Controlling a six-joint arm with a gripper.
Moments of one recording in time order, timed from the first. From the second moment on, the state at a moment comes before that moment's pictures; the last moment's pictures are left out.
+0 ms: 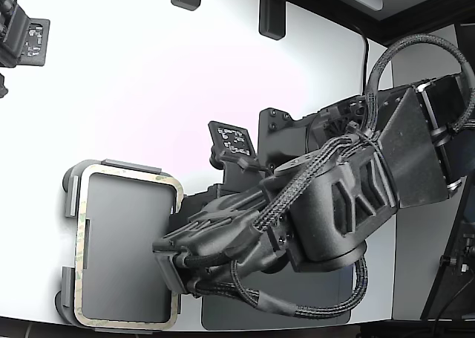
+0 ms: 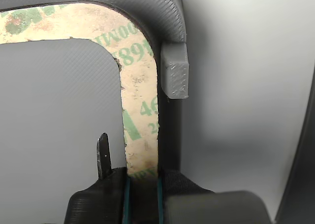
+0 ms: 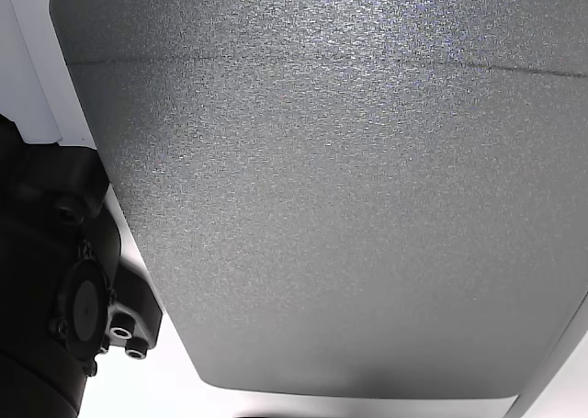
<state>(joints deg) 27.9 78.2 76.4 94.3 1.8 121.1</state>
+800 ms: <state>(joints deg) 27.8 75.9 75.5 94.3 2.1 120.7</state>
